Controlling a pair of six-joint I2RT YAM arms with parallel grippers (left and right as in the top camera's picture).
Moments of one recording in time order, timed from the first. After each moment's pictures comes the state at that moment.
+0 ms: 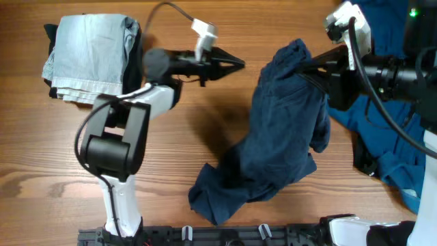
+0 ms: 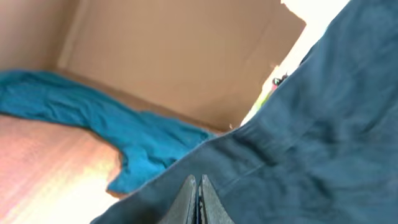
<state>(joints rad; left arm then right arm) -0.28 2.13 1.20 1.50 1.38 -0.99 0.12 1.47 2.16 -1.52 -0.65 -0.36</state>
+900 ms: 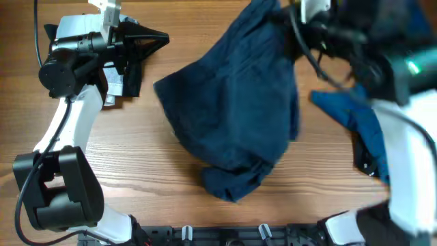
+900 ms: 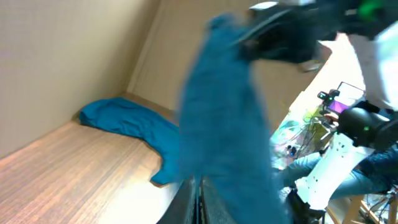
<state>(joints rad) 0.12 1.74 1.20 1.55 1.54 -1.38 0.32 1.64 2.15 -1.11 -0.29 -0.09</state>
